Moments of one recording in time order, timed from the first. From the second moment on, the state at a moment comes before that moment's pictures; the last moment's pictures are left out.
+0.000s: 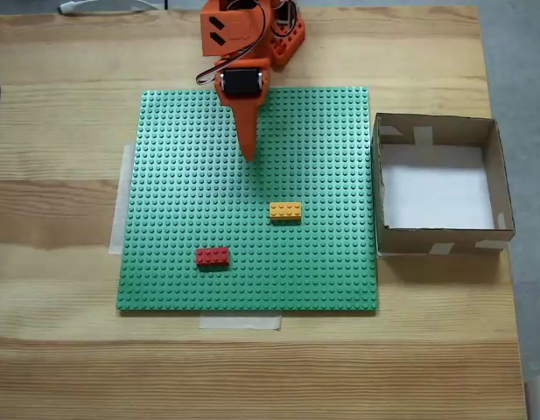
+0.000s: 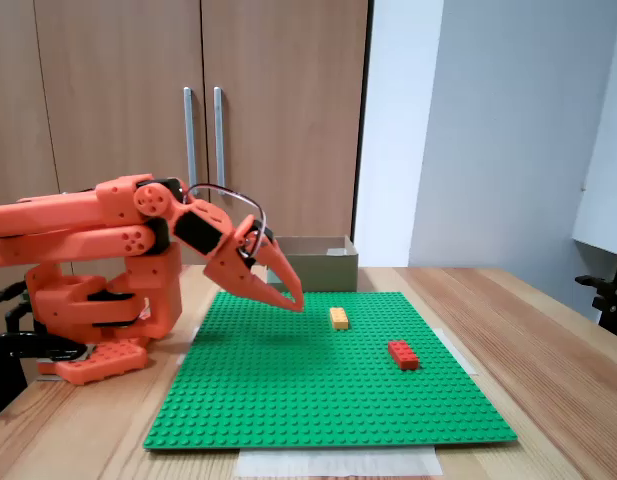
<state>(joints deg) -1.6 186.5 182.0 45.5 -1.0</state>
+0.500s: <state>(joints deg) -1.6 186.5 182.0 45.5 -1.0</state>
